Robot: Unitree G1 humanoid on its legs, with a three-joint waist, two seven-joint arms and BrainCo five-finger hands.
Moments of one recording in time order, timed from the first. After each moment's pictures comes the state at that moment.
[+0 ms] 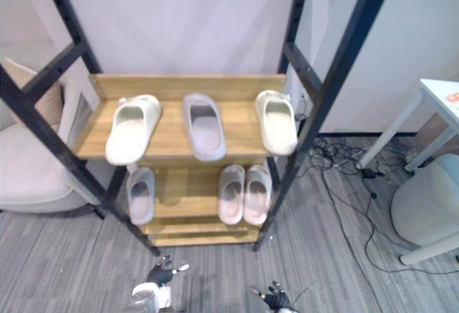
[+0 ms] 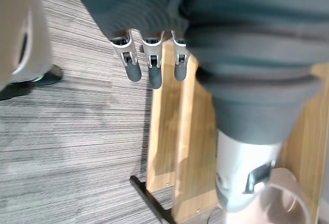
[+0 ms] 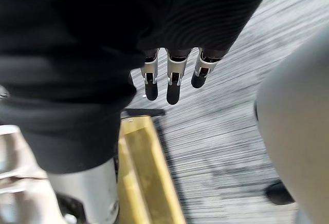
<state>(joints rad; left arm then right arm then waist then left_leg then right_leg) 0.01 -0.02 0.08 1.05 -0.02 -0.10 0.04 0.13 -0.02 -0.08 1.00 0.19 -0.10 0.00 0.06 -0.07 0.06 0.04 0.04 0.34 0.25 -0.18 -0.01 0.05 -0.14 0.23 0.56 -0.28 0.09</state>
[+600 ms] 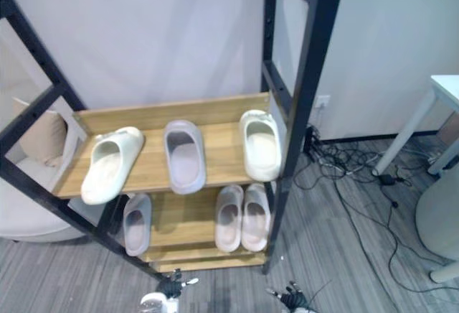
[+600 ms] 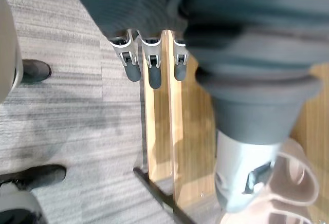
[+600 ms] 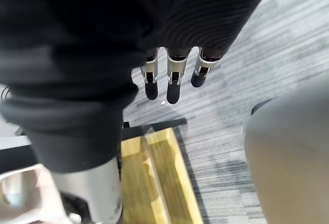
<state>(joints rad) -0.01 -0.04 0.02 1.14 -0.02 -0.10 0.02 0.09 -0.09 -0.12 1.08 0.16 -0.11 0.00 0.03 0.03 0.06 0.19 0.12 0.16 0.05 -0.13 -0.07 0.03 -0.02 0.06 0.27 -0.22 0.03</state>
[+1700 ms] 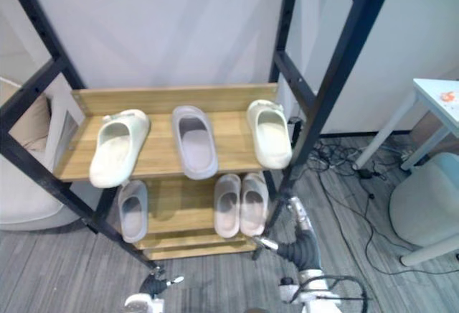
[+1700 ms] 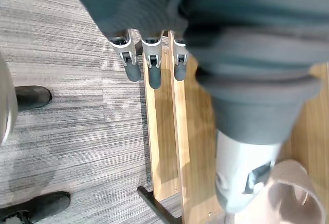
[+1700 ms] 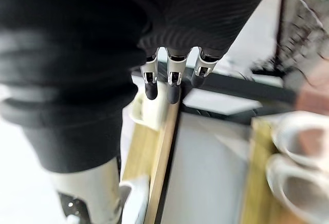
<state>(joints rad) 0.06 0.03 0.00 1.04 0.04 -0.14 0.05 0.62 -0.10 0.01 -0.50 -0.16 -0.24 -0.03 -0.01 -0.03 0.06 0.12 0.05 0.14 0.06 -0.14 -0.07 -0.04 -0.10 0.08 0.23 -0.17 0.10</state>
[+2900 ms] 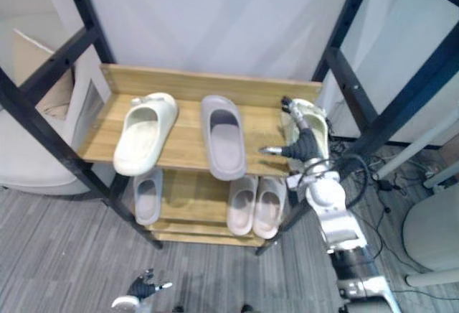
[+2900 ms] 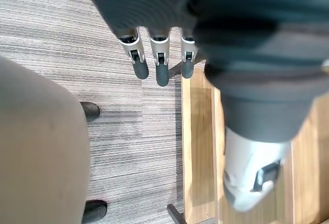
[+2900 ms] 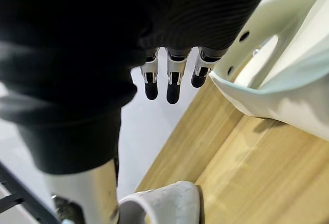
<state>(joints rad) 0.03 0.12 -0.02 1.09 0.00 -0.12 0.04 -0.39 -0.48 0.10 0.12 -0.03 -0.14 -0.06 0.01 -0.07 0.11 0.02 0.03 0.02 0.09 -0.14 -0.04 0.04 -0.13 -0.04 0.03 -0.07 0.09</state>
